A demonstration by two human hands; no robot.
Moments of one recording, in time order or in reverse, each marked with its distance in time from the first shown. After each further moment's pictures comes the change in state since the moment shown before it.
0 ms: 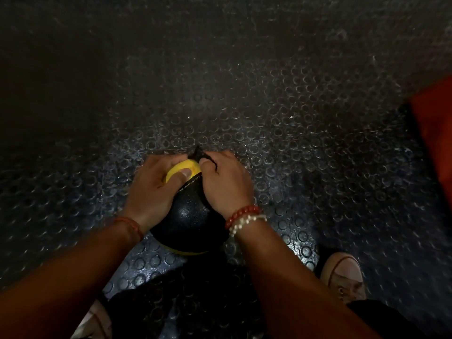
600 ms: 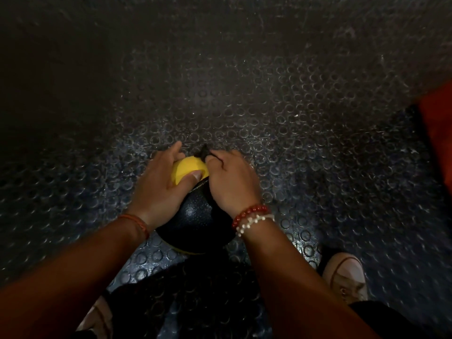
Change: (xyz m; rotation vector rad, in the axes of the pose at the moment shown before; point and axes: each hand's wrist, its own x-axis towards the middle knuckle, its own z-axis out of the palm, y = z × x) left_hand -0.007 0.003 0.003 0.020 -0.046 -0.005; right_hand -0.004 0.001 -0.003 0.006 -0.033 0.020
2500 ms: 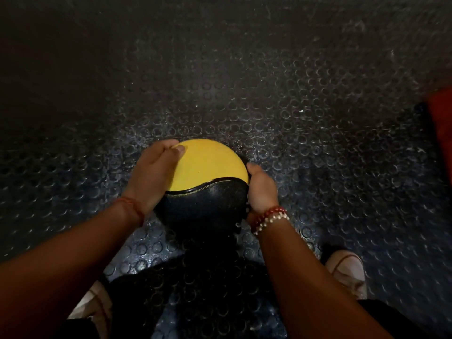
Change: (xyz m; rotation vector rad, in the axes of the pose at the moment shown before) left_hand 0.010 -0.002 -0.004 -0.303 0.095 -0.229; right_hand 0.004 0.050 0.000 0.578 -0.013 0.570
